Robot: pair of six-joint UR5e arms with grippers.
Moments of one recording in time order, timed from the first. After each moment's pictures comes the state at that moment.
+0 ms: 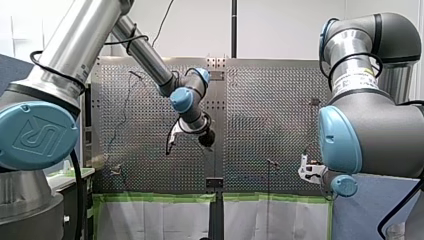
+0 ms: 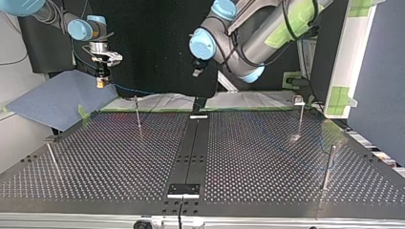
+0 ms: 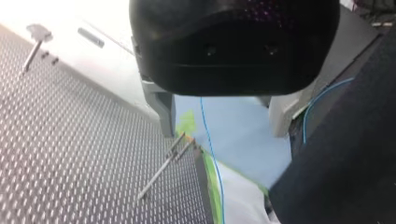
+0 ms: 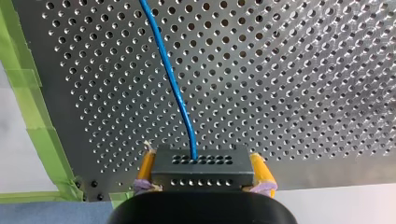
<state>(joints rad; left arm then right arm) -0.64 -2.00 -1.77 -3.15 -1.69 -1.82 1.54 -0.71 1.98 -1.25 1.23 1.68</state>
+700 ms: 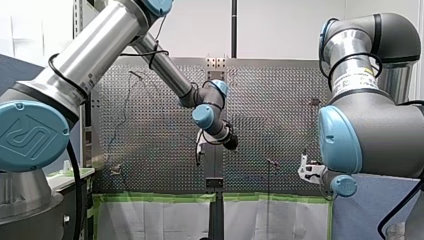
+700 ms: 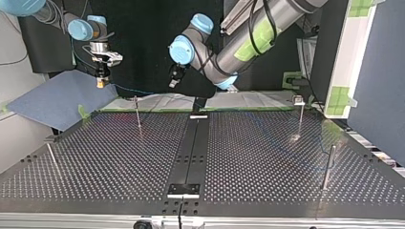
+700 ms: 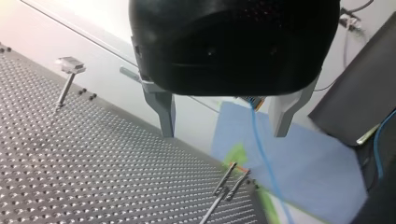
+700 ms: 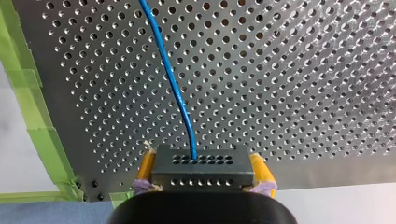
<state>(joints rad) -0.70 -2.19 -1.57 -2.96 -1.68 -1.89 1.54 -0.71 1.97 -1.25 1.23 1.68</state>
